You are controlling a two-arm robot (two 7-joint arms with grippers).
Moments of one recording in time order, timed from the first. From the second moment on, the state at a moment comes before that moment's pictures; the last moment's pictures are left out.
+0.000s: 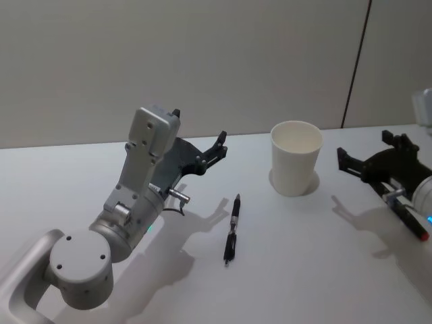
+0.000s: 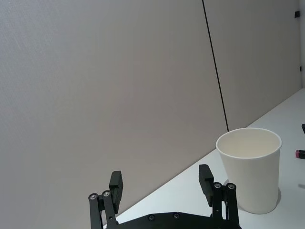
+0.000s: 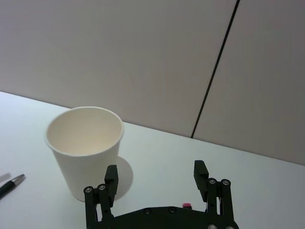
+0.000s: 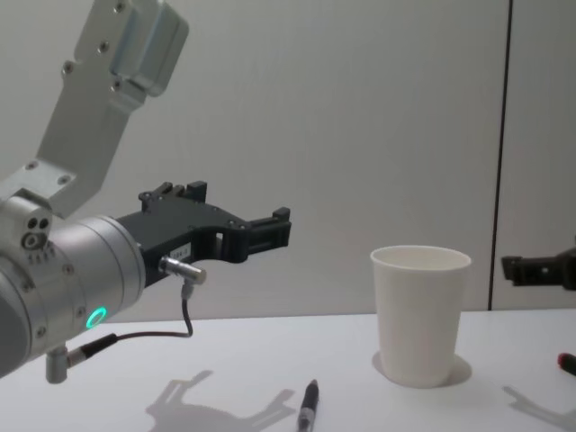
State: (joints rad) left arm -0.24 0.38 0.45 -1.63 -0.20 0.01 -0.01; right arm 0.15 0.34 -0.19 -1.73 0.18 0.43 0.14
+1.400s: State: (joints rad) left arm -0.24 0.38 0.45 -1.63 -0.20 0.01 -0.01; right arm 0.40 0.34 -0.16 -1.43 0.25 0.82 0.34
